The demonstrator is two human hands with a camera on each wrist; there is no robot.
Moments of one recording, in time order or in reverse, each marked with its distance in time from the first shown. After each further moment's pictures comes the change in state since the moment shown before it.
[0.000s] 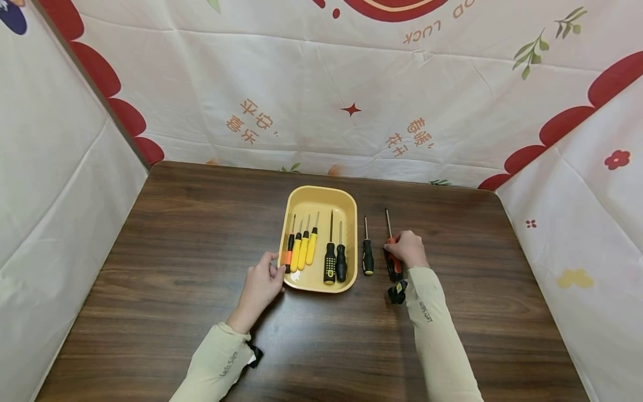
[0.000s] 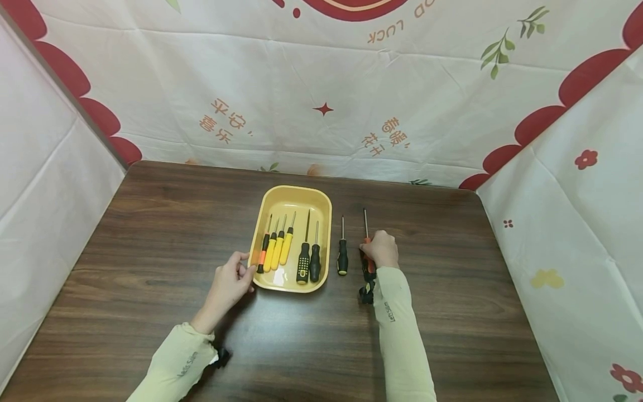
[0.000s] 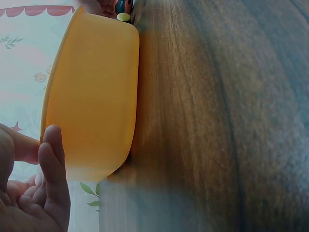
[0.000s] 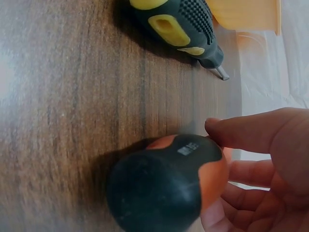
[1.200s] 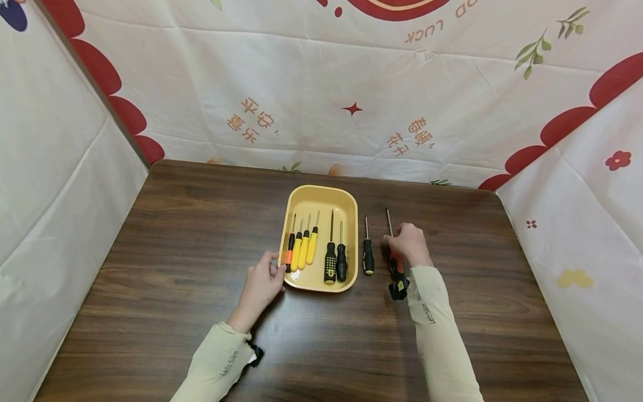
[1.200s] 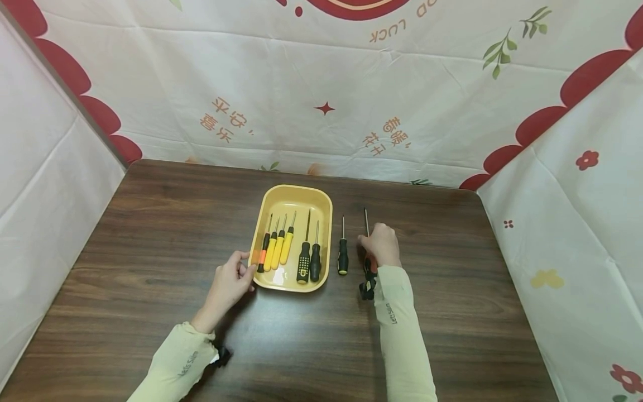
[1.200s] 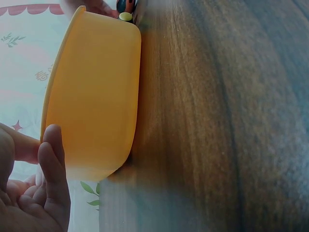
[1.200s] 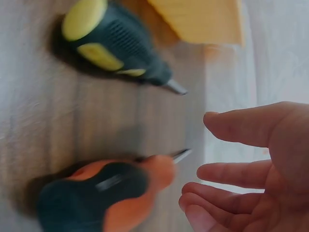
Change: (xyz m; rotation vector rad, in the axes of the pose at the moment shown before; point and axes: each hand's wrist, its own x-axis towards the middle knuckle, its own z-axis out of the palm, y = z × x) left_hand 0.001 -0.001 0.000 0.002 0.006 0.000; right_hand -0.008 -0.017 -0.015 -0.022 0.005 -0.055
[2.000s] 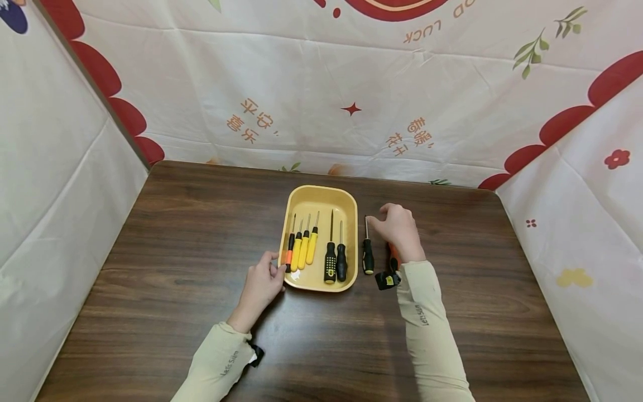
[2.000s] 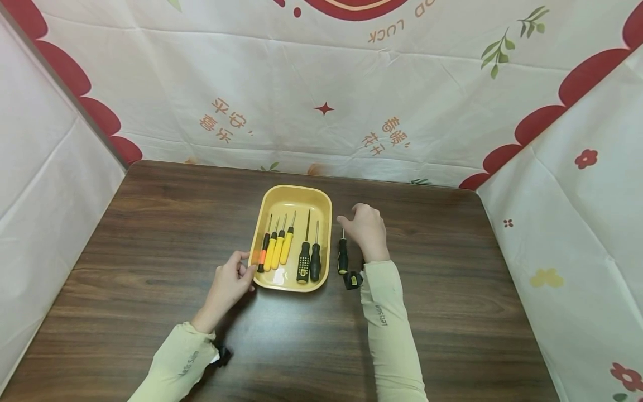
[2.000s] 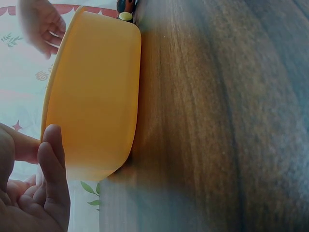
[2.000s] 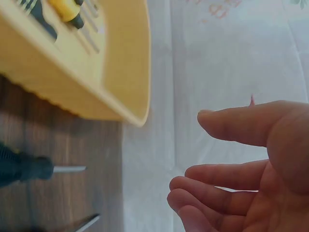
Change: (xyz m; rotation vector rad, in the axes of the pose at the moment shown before) left_hand 0.000 0.001 -0.001 0.004 -0.002 -0.003; right_hand -0.028 -0.063 -0.031 0.026 0.093 -0.170
